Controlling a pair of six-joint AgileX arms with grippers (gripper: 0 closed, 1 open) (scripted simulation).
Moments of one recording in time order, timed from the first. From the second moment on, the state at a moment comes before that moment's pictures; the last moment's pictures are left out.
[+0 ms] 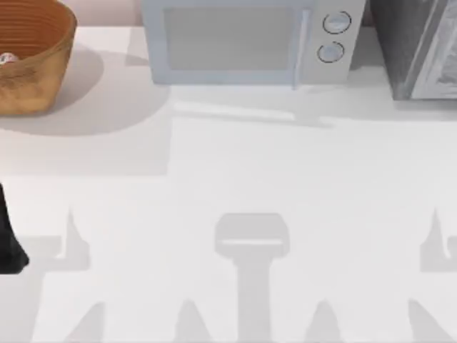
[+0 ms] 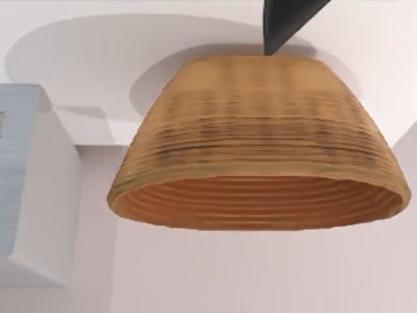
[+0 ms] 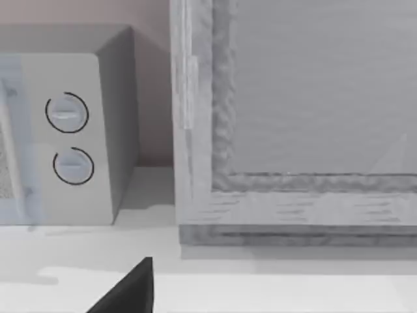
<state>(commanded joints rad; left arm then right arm) 0.00 0.00 0.00 0.00 0.00 0.00 0.00 0.00 0.00 0.00 0.00 0.00</state>
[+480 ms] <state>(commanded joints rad) 0.02 0.20 0.19 -0.09 0.00 0.01 0.00 0.00 0.00 0.00 0.00 0.00</state>
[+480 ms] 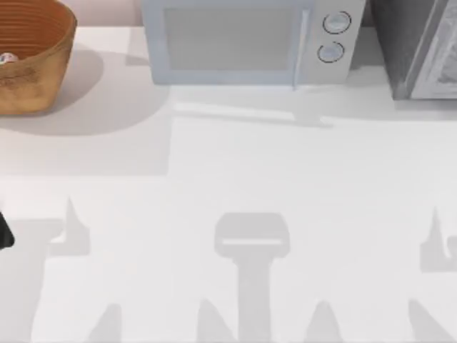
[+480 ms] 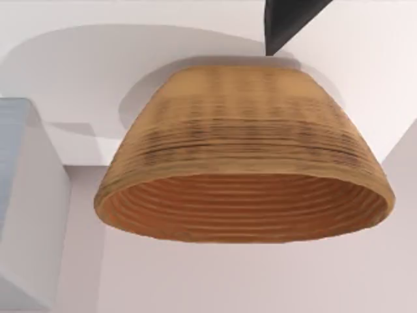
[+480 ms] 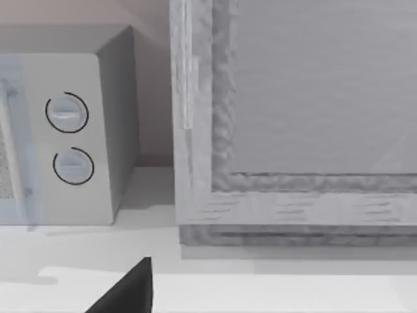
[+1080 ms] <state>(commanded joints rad) 0.07 1.08 1.07 -0.51 0.04 0.06 0.00 0.00 0.00 0.00 0.00 0.00</state>
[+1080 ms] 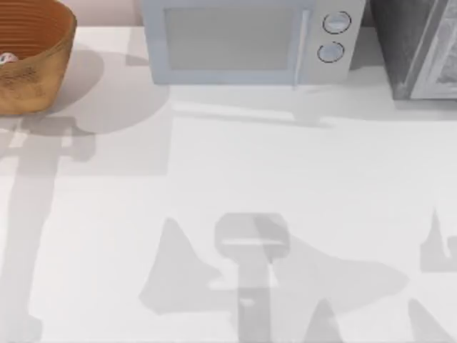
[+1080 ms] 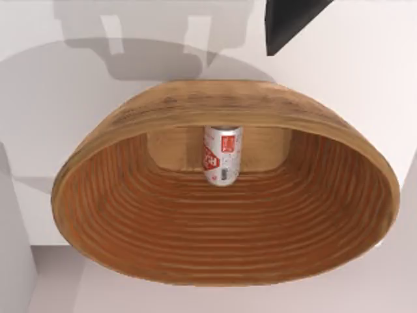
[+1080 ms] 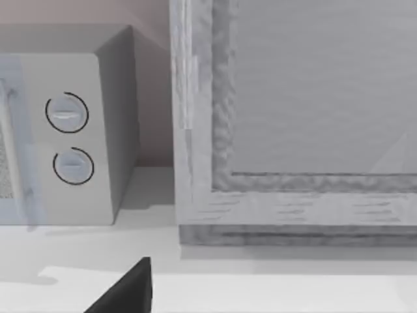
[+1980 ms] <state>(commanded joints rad) 0.14 2.48 2.45 -1.17 0.10 0.15 0.00 0.00 0.00 0.00 0.00 0.00</state>
